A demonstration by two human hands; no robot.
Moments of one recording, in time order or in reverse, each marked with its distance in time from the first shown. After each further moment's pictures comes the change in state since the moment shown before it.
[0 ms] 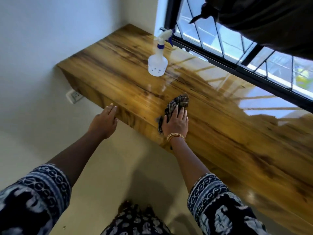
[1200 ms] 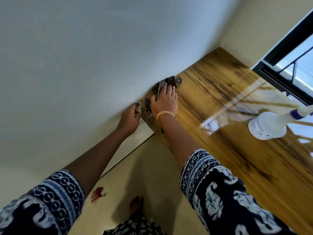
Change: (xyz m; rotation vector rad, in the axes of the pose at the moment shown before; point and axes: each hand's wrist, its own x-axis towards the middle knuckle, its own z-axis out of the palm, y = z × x) left_hand 0.167 -0.284 -0.066 -0.704 0.154 -0.436; right_hand 0.167 -0.475 0.123 0.035 -0.070 -0.424
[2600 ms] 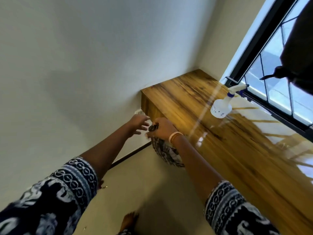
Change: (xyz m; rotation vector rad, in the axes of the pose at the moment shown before) left_hand -0.279 0.110 0.005 -0.408 -0.199 -0.275; right_hand -0.292 0.087 -0.159 0.238 -0.449 -0.367
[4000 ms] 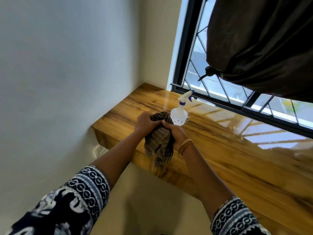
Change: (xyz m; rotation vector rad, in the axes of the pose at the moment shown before) left_hand 0.087 0.133 0.115 0.429 -0.119 0.614; right_hand -0.007 0.102 -0.093 1.419 0.564 0.394
